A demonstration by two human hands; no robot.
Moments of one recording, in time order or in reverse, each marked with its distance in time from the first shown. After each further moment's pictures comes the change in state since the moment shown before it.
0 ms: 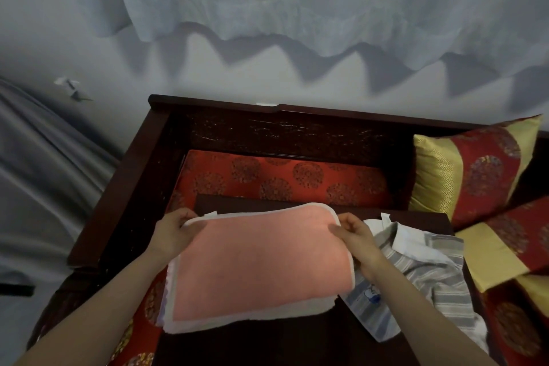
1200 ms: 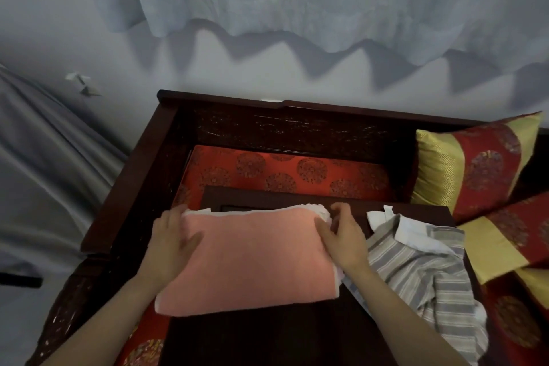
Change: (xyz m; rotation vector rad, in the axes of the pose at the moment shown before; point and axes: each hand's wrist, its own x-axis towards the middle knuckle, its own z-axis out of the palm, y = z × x) left_hand -0.055 -0.022 -0.015 0.269 0.058 0.182; right_hand -0.029 0.007 0.038 -0.651 0.239 -0.336
